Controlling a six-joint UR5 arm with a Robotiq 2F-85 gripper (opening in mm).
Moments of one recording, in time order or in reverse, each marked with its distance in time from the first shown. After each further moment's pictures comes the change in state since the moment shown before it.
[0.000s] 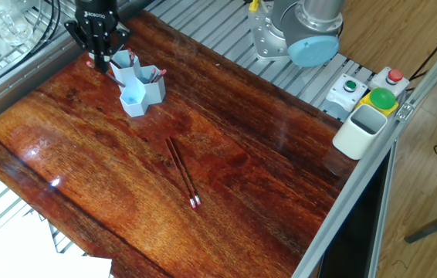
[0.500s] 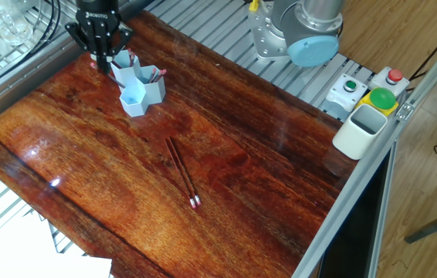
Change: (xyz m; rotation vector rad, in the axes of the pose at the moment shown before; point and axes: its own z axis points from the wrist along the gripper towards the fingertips) arm 0.005 0.001 0.002 -0.006 0.021 -0.043
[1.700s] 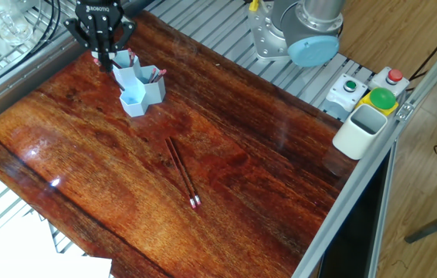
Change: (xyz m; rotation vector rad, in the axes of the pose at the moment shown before) arm -0.030 0.022 -0.014 -0.062 -0.085 -0.137
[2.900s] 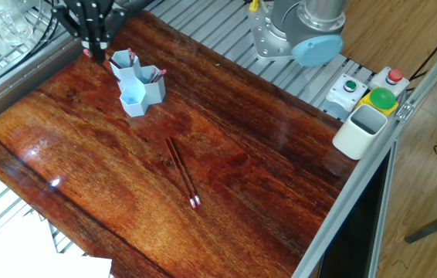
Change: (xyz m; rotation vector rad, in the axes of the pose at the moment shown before) arm -0.031 0.004 -0.030 -0.010 0.039 0.018
